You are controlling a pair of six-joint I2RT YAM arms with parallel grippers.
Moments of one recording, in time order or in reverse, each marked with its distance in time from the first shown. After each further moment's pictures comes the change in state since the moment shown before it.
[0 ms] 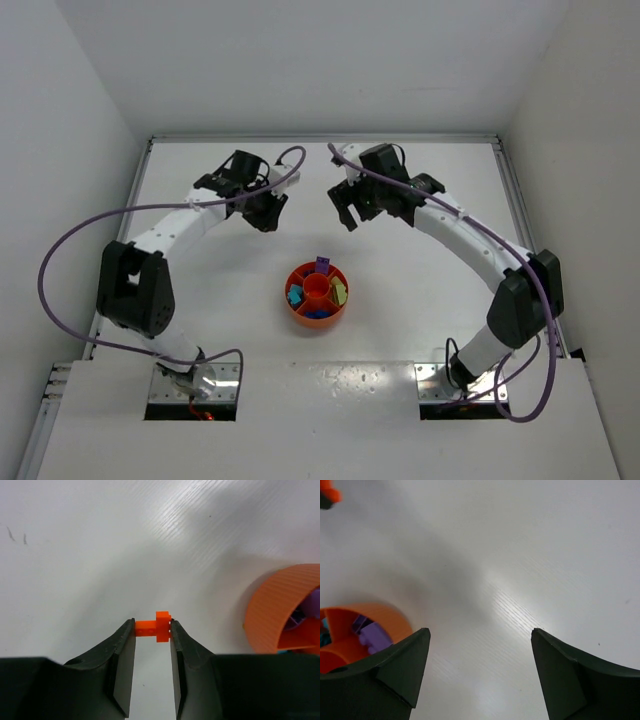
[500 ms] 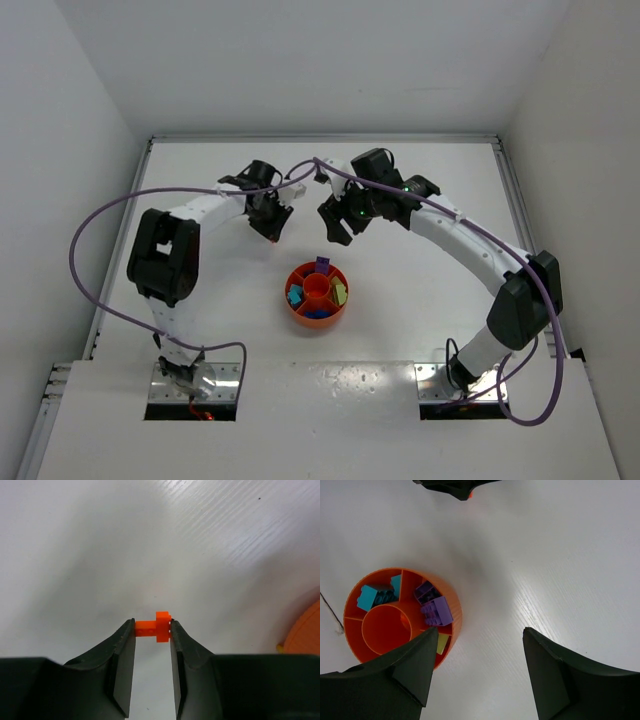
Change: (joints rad) left arm 0.000 0.250 0.043 0.025 -0.043 0.009; right arm 0.040 -0.001 0.017 -0.070 -0.254 -0.100
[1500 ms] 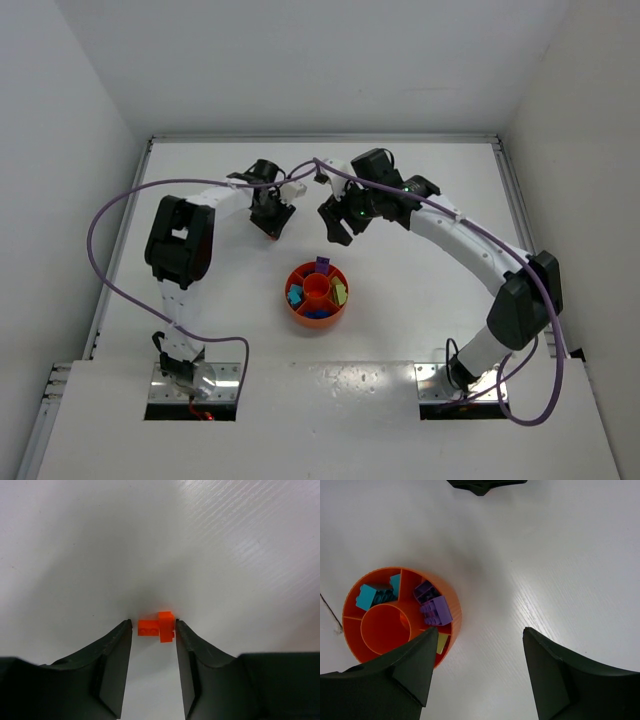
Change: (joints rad) left arm 0.023 0.162 0.113 0.019 -0.039 0.027; right arm 0.000 -0.002 -0.002 0.000 0.002 -0.003
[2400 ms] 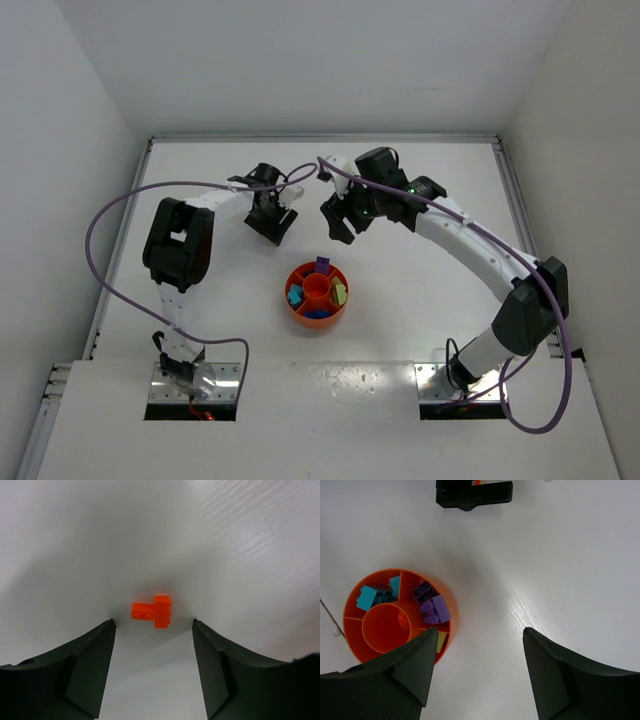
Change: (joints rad) left arm -0.016 -0.040 -0.056 0.003 -0.082 -0.083; right arm 0.000 -0.040 -0.006 0.003 0.019 0.000
